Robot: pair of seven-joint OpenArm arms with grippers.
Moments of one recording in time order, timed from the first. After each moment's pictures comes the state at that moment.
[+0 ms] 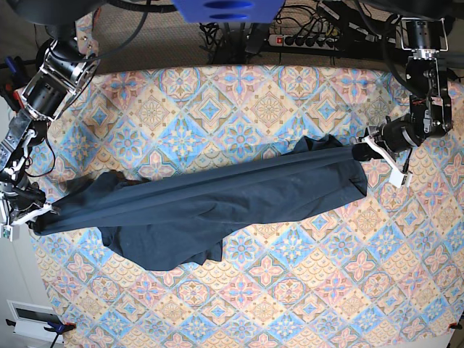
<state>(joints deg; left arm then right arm) 9.0 -32.2 -12.6 93.5 -57.6 -12.5 58.2 19.6 22.6 35.0 70.6 10.2 28.1 -41.2</state>
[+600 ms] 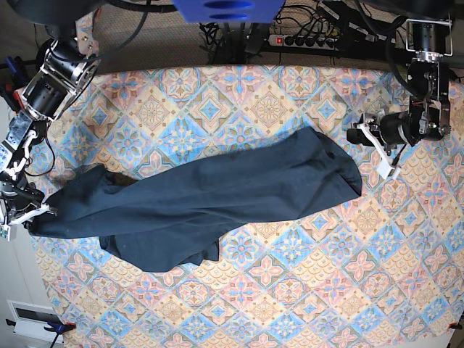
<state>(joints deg) 9.0 -34.9 -6.8 94.7 -56.1 -14.8 66.2 19.7 22.6 35.2 70.5 8.2 27.2 -38.9</state>
